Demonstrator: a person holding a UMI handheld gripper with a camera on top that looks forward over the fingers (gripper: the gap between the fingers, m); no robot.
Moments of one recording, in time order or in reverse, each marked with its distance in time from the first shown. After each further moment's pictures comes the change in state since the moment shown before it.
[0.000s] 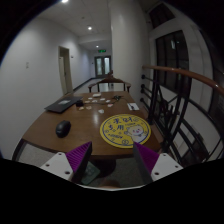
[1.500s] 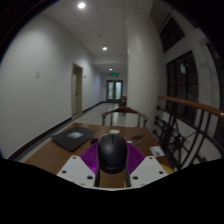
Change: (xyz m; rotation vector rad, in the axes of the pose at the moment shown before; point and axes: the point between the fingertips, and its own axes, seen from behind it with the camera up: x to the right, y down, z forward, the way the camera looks) arm -0.113 -0.174 0.098 0.279 -0.080 -0.101
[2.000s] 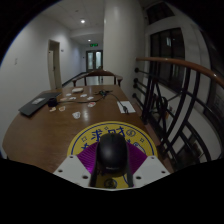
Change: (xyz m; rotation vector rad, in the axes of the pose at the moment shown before) arm 0.165 0.188 0.027 -0.340 0.179 0.089
